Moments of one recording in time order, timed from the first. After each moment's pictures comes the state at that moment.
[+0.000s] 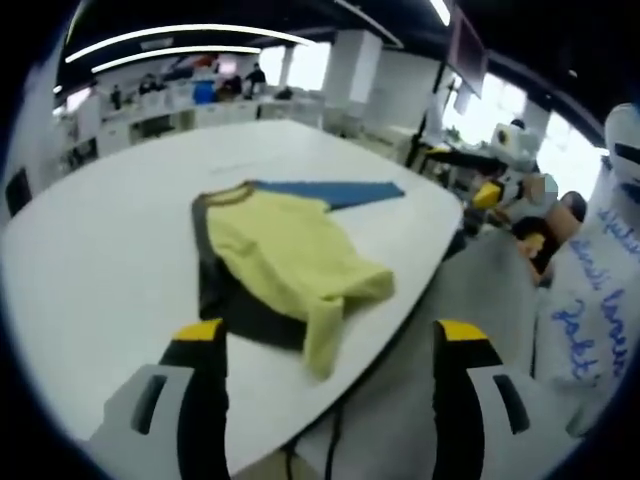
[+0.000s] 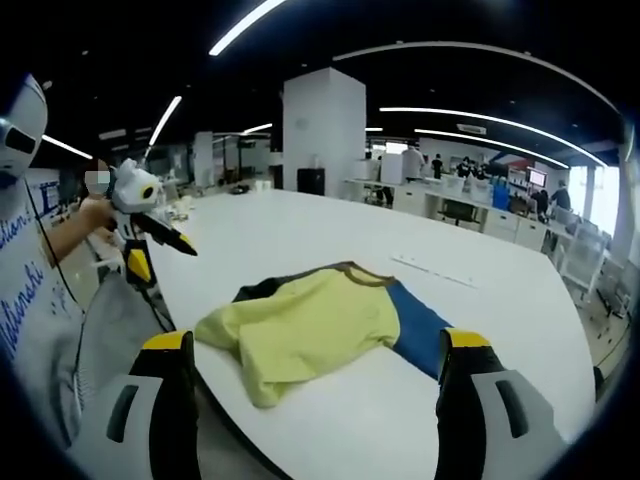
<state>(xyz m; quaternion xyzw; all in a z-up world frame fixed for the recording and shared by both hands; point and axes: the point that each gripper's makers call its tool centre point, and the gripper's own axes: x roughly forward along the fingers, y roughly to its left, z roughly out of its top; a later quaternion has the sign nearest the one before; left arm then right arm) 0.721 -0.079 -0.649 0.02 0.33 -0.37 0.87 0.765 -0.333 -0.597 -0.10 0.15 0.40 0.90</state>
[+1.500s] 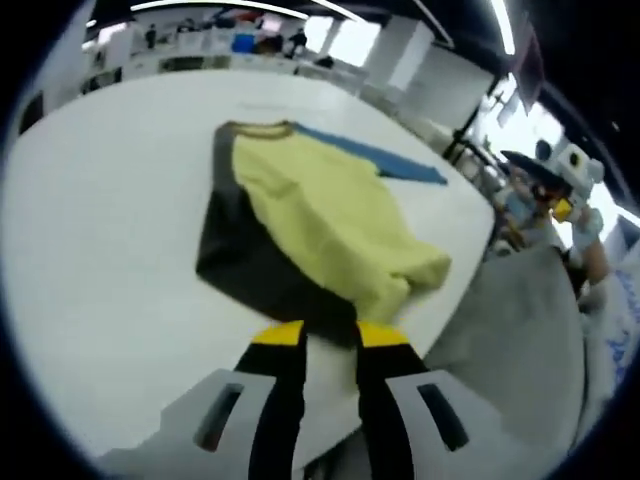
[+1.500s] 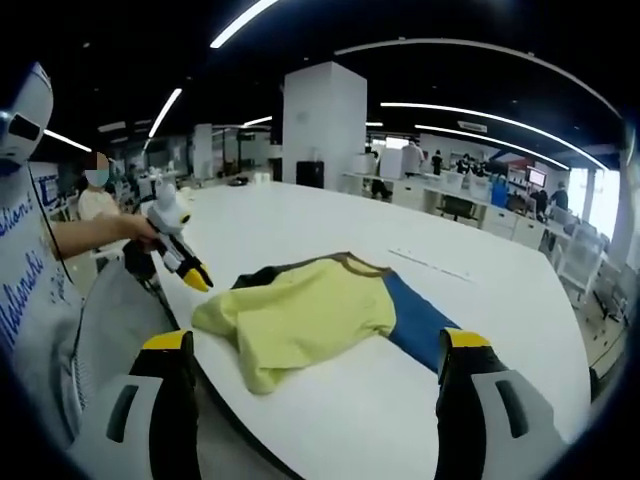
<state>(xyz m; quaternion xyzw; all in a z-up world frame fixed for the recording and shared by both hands) 0.757 -0.071 -0.736 -0.05 0.42 -0.32 0.85 0.760 -0.344 -0.605 -0.11 0.16 0.39 0.90</state>
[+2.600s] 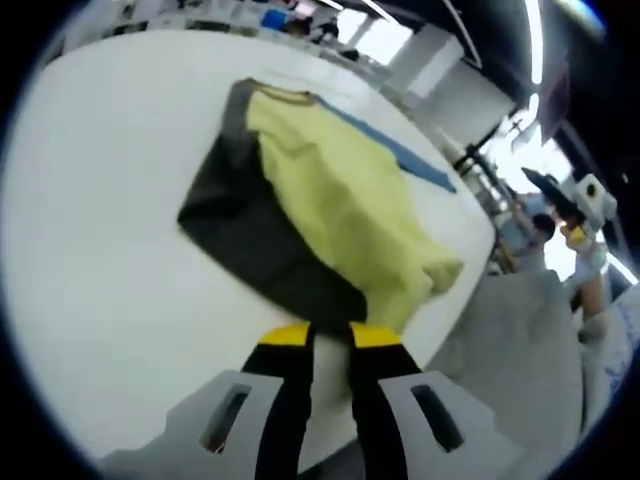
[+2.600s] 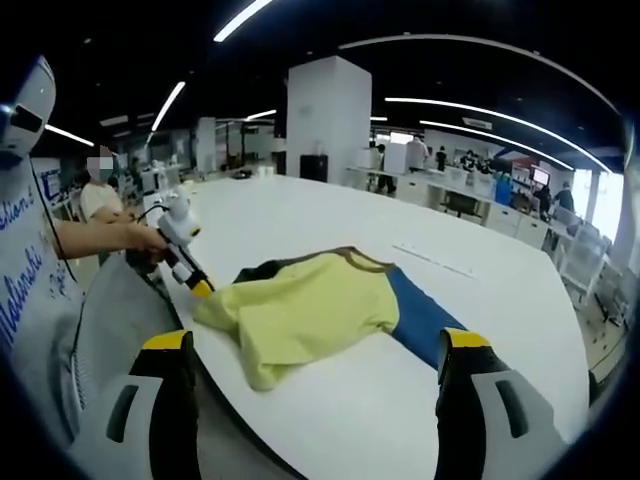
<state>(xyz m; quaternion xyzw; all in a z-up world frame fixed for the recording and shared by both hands) 0.753 -0.084 -0.770 -0.13 0.45 -0.30 0.83 0.760 -0.340 -0.611 -0.12 0.18 0.40 0.89</state>
